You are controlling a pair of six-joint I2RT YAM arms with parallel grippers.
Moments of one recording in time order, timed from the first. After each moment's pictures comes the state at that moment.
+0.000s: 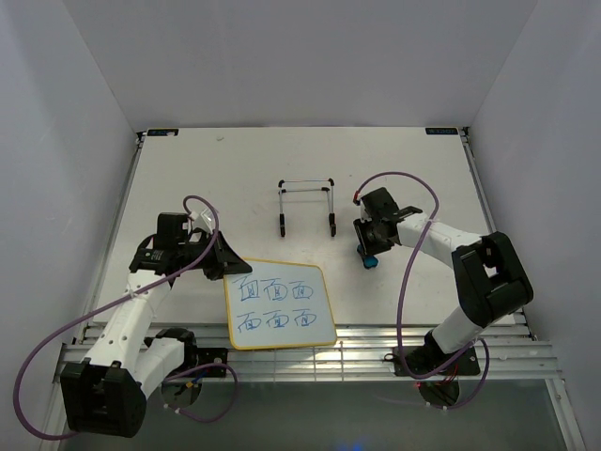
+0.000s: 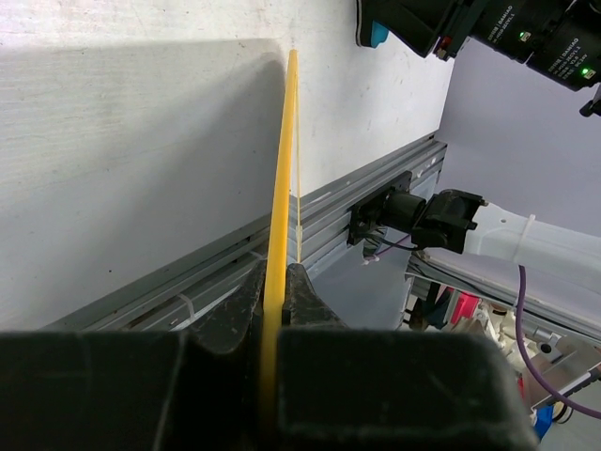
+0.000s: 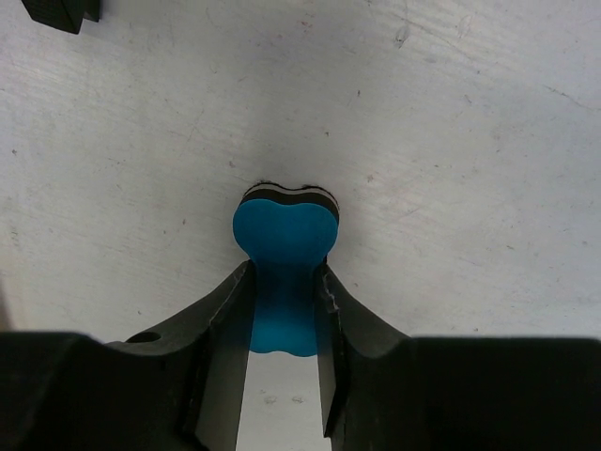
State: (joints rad) left arm -0.11 0.95 0.69 -0.67 0.74 -0.57; right arm 0.48 1.59 0.92 -0.45 -0.01 0.10
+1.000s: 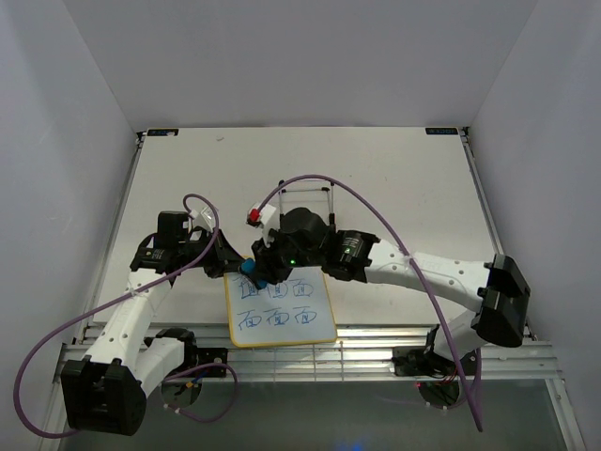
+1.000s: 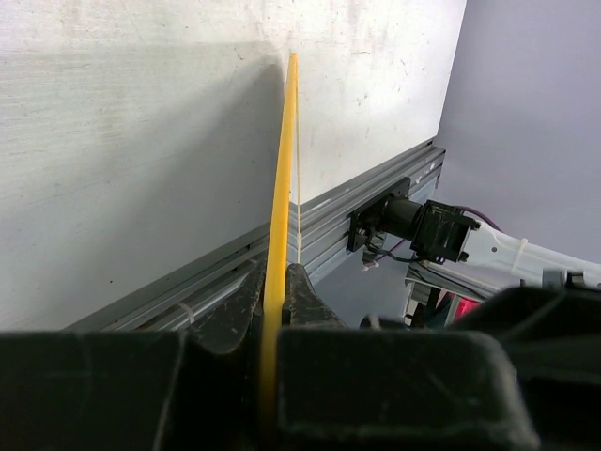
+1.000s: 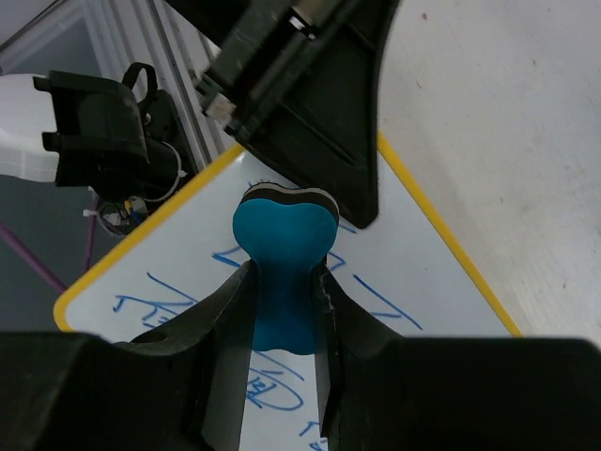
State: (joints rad) left arm -0.11 0.96 0.69 -0.63 0.74 -0.58; right arm 1.16 1.48 1.22 -0.25 -0.20 0.24
